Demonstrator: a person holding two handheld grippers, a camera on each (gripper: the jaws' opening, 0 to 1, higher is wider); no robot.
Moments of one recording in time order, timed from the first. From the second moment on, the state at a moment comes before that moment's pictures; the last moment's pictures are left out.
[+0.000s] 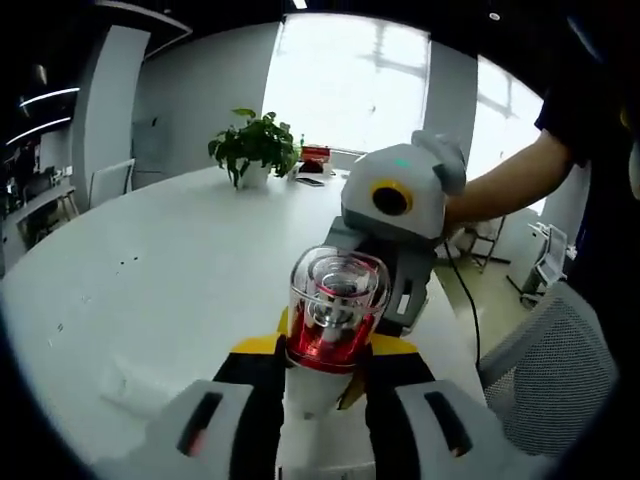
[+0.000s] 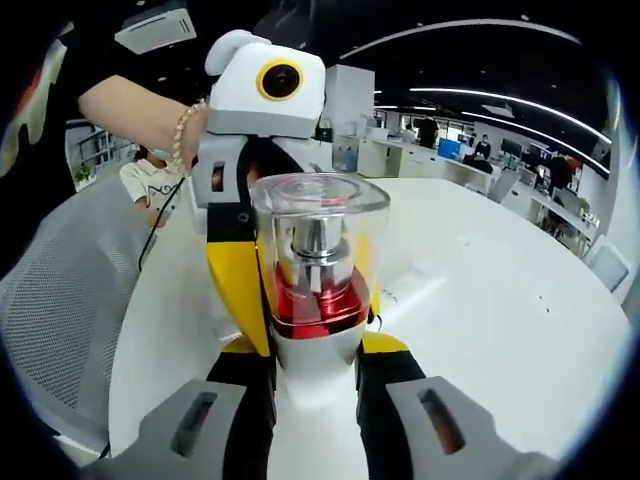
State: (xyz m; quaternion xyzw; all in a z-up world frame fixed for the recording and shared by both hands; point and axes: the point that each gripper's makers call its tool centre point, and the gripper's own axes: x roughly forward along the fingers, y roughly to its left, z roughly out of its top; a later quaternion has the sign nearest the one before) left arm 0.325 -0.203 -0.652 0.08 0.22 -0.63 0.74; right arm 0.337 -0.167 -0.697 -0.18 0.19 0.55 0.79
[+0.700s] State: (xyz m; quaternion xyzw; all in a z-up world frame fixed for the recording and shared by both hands) left arm 0.315 -0.190 -0.656 0.07 0.24 -0.60 0.76; right arm 0.322 -0.168 -0.703 -0.16 0.22 0.52 0.81
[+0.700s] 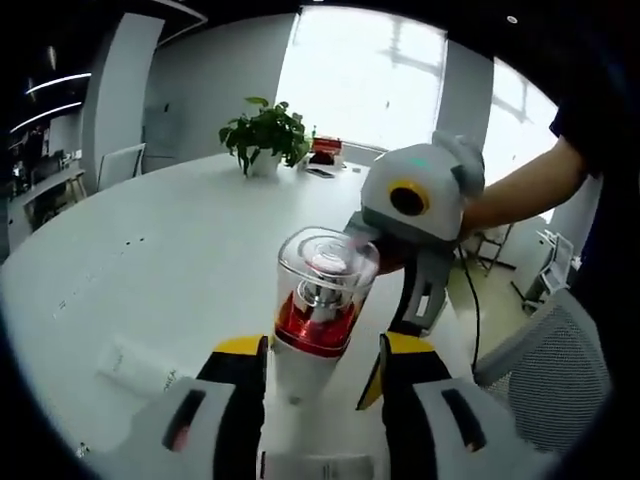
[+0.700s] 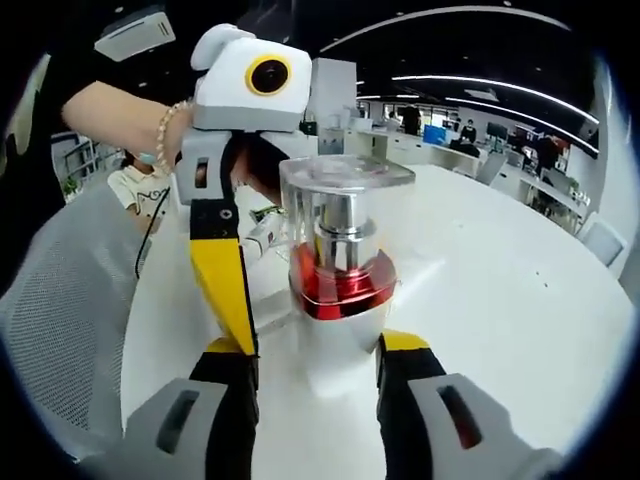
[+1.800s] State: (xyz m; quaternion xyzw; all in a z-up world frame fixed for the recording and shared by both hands) left arm 0.283 -0.120 -0.643 0.00 0.27 -0.50 0.83; right arm 0.279 -0.168 -0.675 -0.10 0.22 0.45 0.86
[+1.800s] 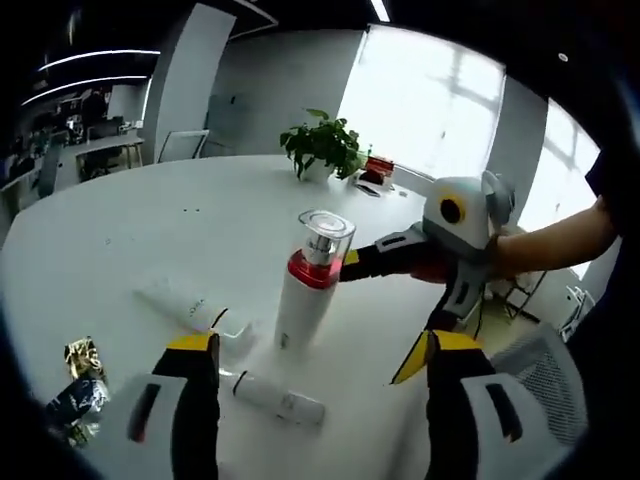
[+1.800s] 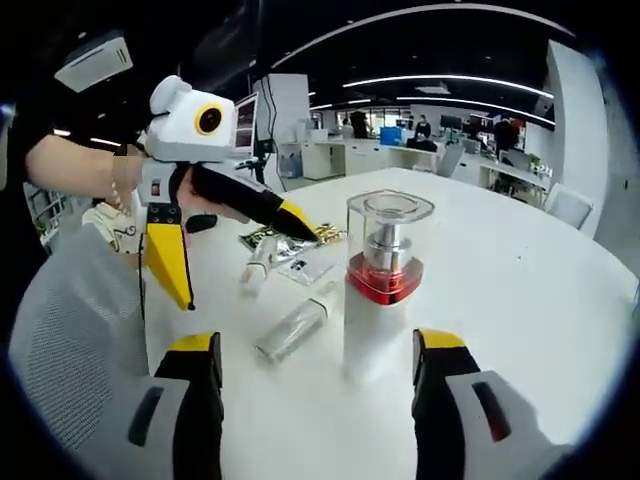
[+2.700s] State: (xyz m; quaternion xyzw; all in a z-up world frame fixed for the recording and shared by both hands) left arm 0.229 -0.043 -0.638 -0.04 0.26 -0.39 0.88; right arm 0.231 -0.160 -0.648 -0.05 0.20 0.39 0.90
